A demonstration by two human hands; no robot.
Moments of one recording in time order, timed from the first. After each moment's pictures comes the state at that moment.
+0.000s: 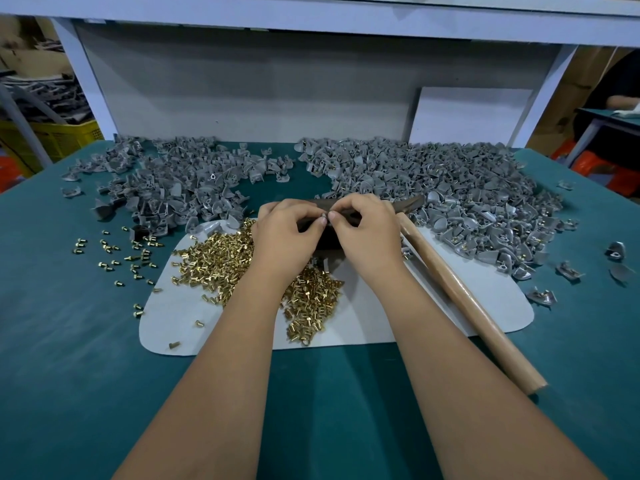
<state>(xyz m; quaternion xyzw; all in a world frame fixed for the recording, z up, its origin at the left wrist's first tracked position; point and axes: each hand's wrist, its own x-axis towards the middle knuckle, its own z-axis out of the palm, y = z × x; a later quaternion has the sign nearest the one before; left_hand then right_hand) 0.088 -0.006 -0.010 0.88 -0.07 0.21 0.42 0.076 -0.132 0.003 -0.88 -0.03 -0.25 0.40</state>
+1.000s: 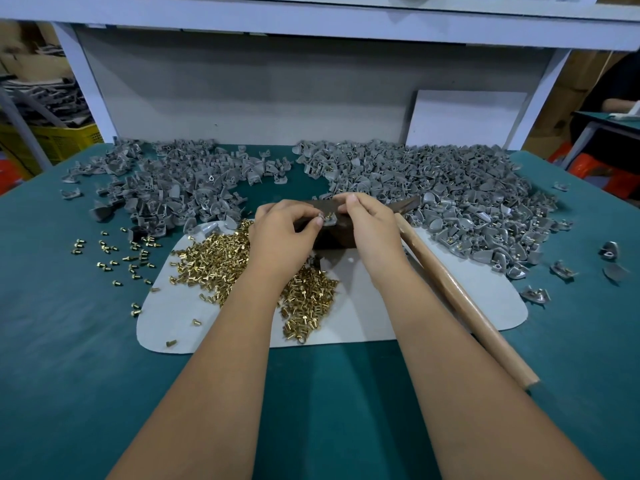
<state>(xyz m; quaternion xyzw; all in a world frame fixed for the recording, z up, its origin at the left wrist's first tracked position) 0.089 -0.006 -0.012 0.88 -0.08 0.22 0.41 0.075 -0.137 0.005 -0.78 0.03 -0.16 0.60</state>
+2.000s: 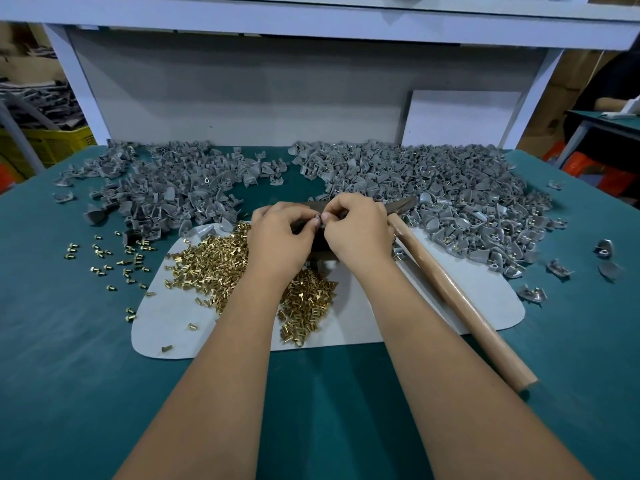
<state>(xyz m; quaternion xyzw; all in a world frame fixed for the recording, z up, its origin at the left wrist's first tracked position) 0.091 -0.008 -0.013 0.88 -0.07 0.22 0.41 0.080 -0.125 0.013 -0.90 0.06 -0.20 0.38</state>
